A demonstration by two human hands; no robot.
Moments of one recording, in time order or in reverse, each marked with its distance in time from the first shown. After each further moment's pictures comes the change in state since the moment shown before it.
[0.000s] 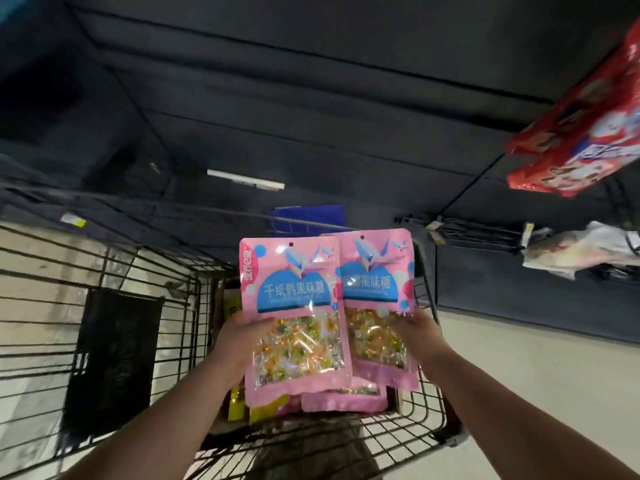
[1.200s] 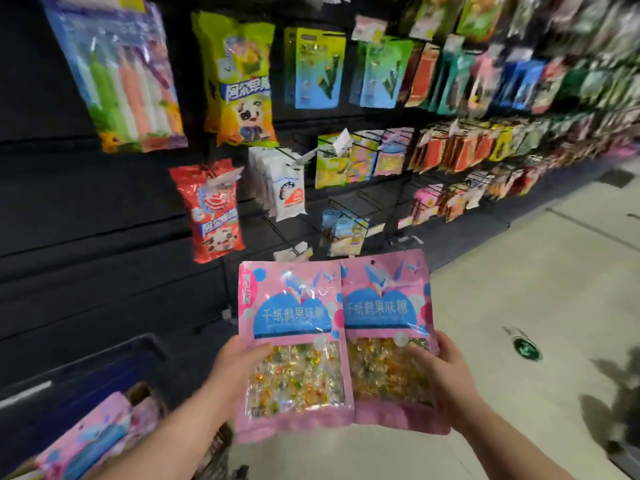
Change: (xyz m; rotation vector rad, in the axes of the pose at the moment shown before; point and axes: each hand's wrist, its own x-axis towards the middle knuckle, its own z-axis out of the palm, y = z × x) left_hand -0.239 -0.015 0.331 0.316 -0.614 0.426; right_hand -0.302 0.220 -0.297 0.813 0.792 -0.343
